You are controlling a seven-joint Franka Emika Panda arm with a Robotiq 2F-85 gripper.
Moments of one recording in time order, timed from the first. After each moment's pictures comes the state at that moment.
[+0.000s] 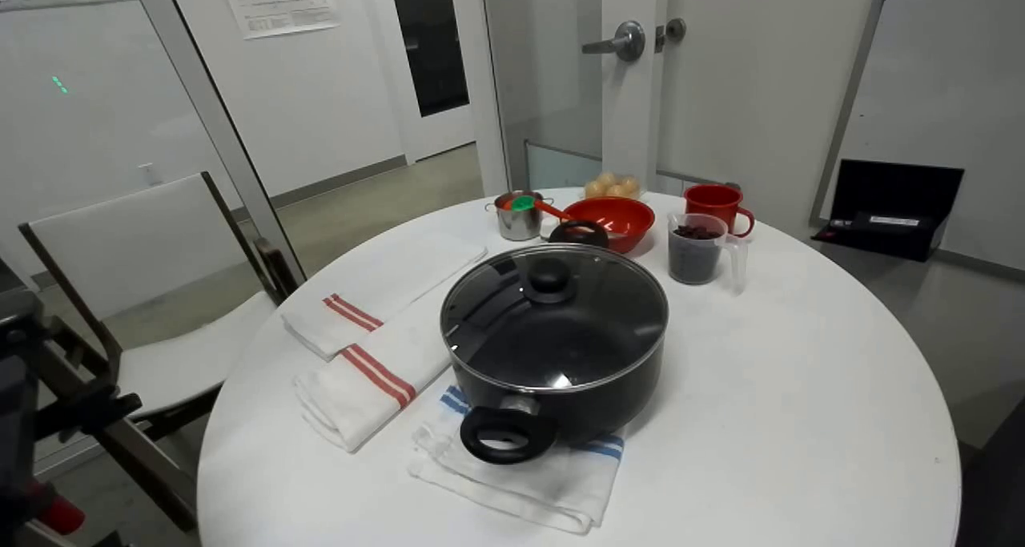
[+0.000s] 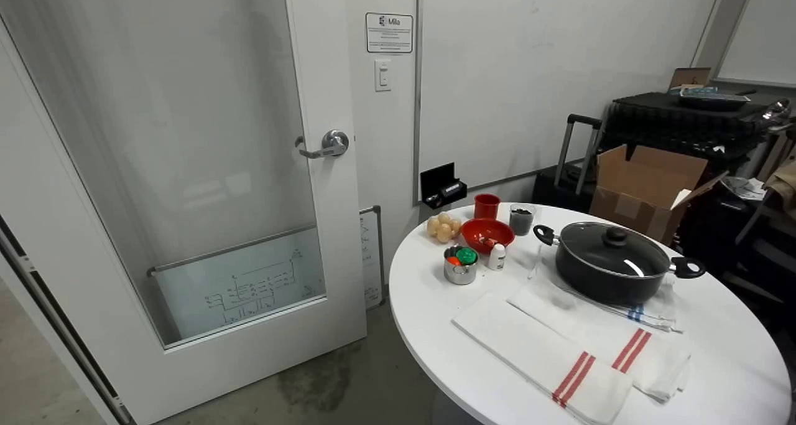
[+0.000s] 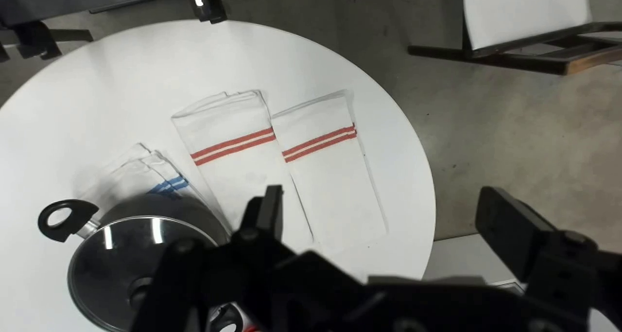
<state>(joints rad) 0.17 -0.73 0.21 -2.79 0.33 2.19 0.37</state>
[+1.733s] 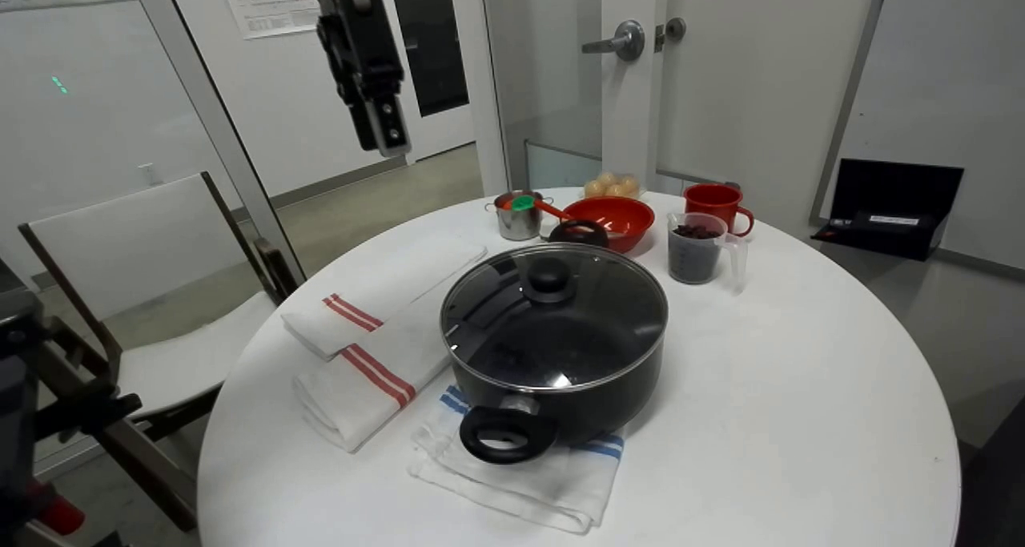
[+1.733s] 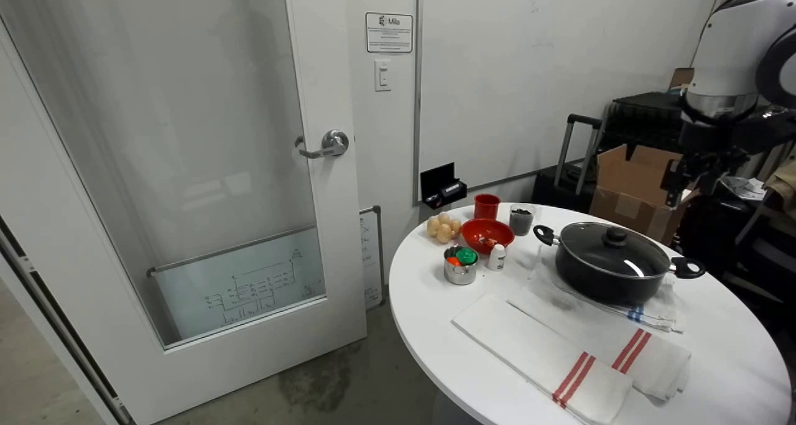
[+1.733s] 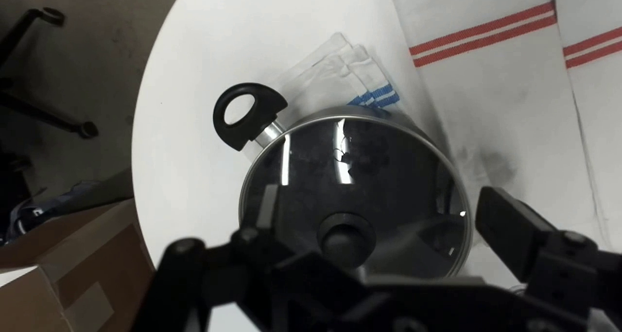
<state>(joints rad) -0.12 0.18 0.02 -2.39 -0.32 2.50 0.43</state>
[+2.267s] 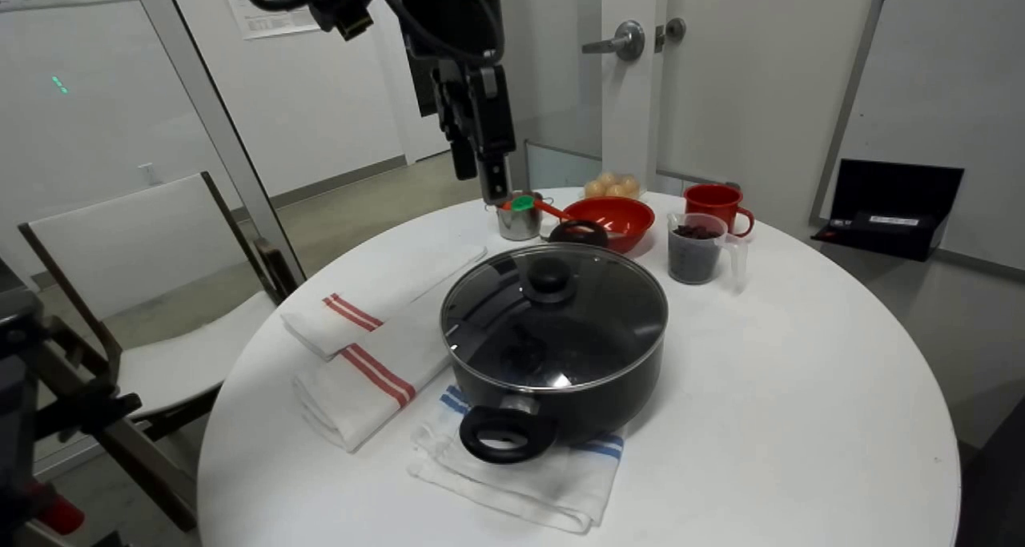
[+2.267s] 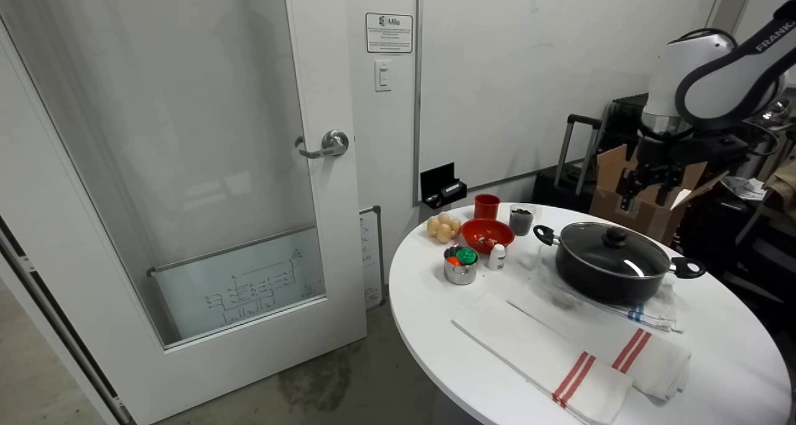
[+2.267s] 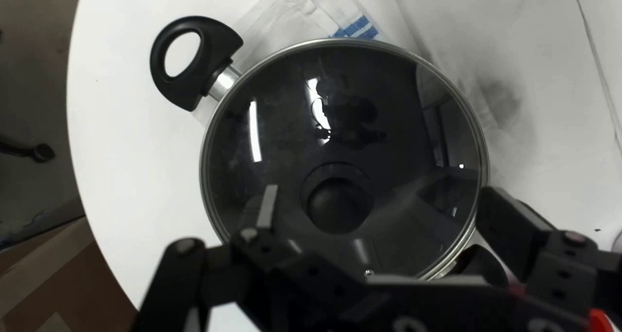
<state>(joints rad) -0.10 0.45 -0.05 -2.14 -0.12 2.55 0.33</state>
